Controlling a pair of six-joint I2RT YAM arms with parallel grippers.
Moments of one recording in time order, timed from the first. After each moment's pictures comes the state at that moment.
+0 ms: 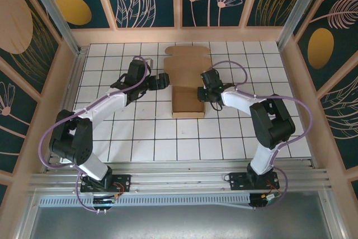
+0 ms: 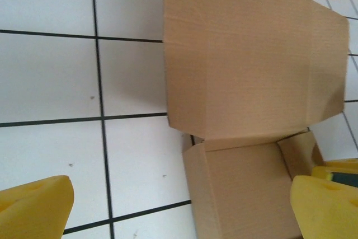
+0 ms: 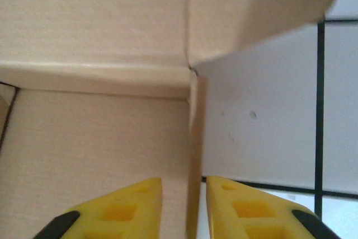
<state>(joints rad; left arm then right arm) -0.44 1.61 1.10 -0.16 0.06 -0.48 0.51 1.78 1.11 -0.27 0.06 0.38</state>
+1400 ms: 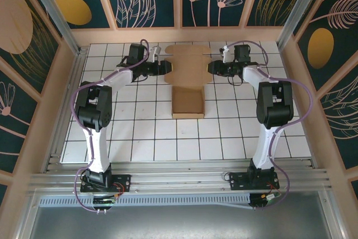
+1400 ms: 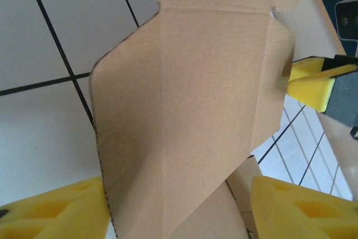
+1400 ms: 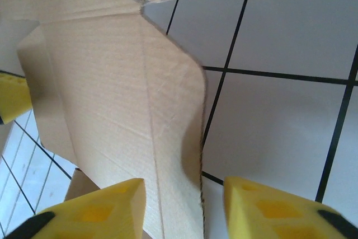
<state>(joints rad) -0.27 2.09 1.53 -0.11 0.70 -0.40 0.13 2.03 1.46 -0.22 -0.69 0.21</state>
